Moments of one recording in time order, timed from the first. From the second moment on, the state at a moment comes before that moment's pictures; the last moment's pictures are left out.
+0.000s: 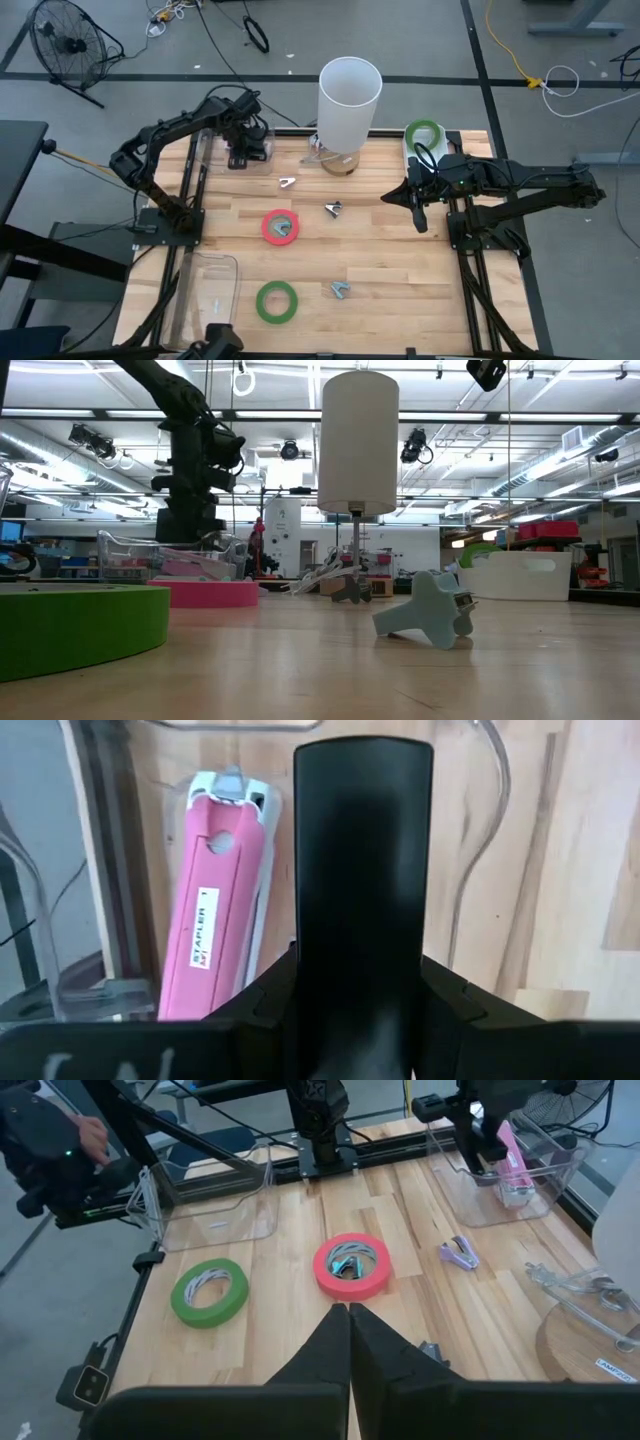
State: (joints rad) left arm 0.87 1.59 1.20 -1.01 0.00 0.87; right arm 0.05 0.93 1.02 -0.55 0.01 0.20
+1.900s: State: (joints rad) left arm 0.19 1.32 1.27 -1.08 0.10 0.38; right arm 0.05 0.93 1.02 -0.55 -0.02 0.18
